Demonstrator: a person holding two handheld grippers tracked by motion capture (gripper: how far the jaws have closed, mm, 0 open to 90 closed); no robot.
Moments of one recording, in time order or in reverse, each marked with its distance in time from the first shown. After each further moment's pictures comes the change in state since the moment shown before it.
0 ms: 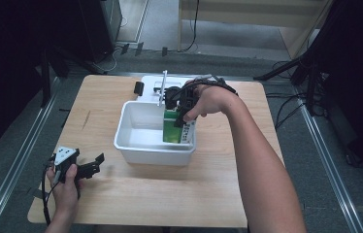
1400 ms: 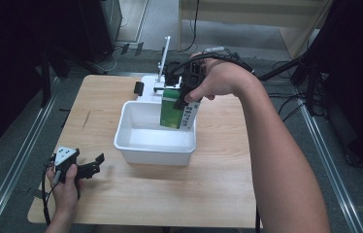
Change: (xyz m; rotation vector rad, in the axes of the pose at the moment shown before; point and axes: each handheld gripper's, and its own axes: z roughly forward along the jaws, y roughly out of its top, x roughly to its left) left arm -0.001 0.000 0.000 -0.007 0.004 0.003; right arm 0.013 0.013 -0.093 -0.047 -0.072 0.047
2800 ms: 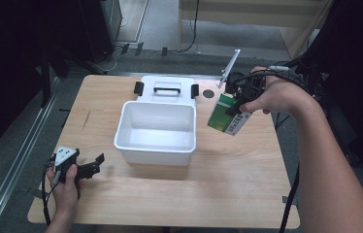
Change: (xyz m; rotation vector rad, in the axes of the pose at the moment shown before) left arm 0.000 0.000 0.000 -0.001 -0.001 0.003; right arm -0.004 -0.133 -0.009 0.039 -0.087 0.255
